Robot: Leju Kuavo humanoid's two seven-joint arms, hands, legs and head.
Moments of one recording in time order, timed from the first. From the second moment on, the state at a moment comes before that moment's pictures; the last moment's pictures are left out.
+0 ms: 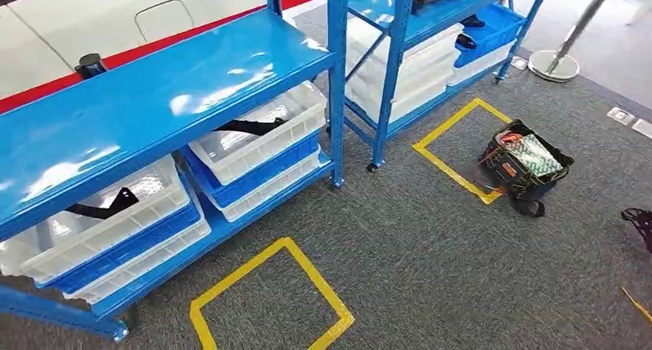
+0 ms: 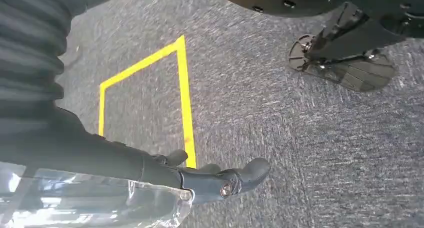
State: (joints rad) left arm -0.06 -0.08 1.01 -0.17 -1.00 0.22 -0.40; right arm -0.02 -0.04 0.47 -0.18 0.01 -0.13 0.04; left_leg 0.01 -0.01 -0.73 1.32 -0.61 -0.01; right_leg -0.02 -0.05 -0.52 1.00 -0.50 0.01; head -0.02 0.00
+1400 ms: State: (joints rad) left arm -0.06 -0.08 1.02 -0.17 -0.99 0.23 -0.40; right arm -0.03 -0.04 0.48 -0.18 0.02 -0.13 0.00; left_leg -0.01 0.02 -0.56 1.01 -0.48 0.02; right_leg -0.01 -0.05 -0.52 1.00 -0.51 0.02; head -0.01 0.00
